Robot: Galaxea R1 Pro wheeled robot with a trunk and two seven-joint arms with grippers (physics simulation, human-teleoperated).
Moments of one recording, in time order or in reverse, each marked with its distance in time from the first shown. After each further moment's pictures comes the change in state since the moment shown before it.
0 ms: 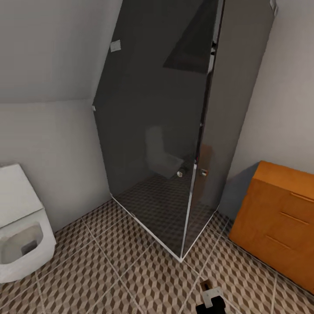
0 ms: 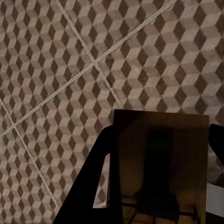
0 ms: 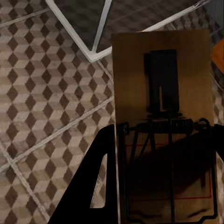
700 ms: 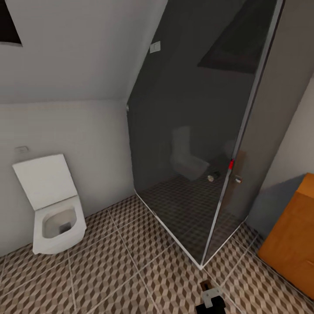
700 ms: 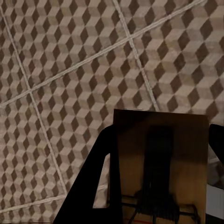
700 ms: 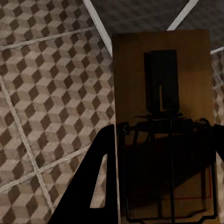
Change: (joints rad) left arm 0.000 0.005 0.001 0.008 0.000 0.000 0.001; right arm 0.000 0.000 0.000 0.000 0.001 -0.001 0.000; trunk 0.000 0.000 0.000
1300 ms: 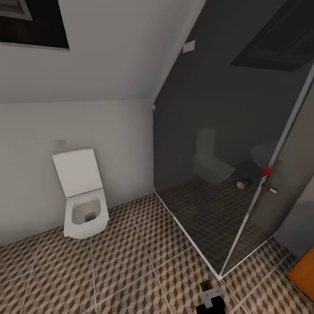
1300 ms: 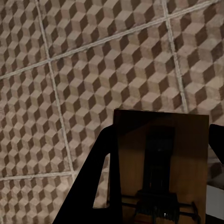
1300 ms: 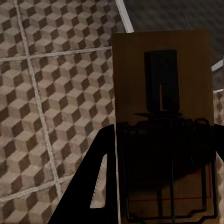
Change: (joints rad) left arm 0.000 0.007 0.000 0.002 0.001 0.001 0.001; right arm 0.000 0.000 0.000 0.000 0.001 0.005 0.001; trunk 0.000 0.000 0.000
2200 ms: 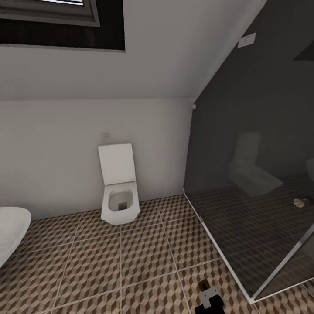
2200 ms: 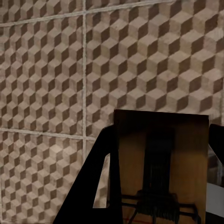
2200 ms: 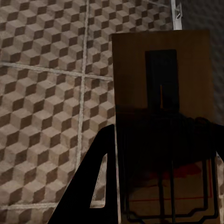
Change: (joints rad) left arm 0.000 0.001 0.000 -0.002 0.001 0.000 -0.001; right arm 0.000 0.000 0.000 0.002 0.081 0.001 0.002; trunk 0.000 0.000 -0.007
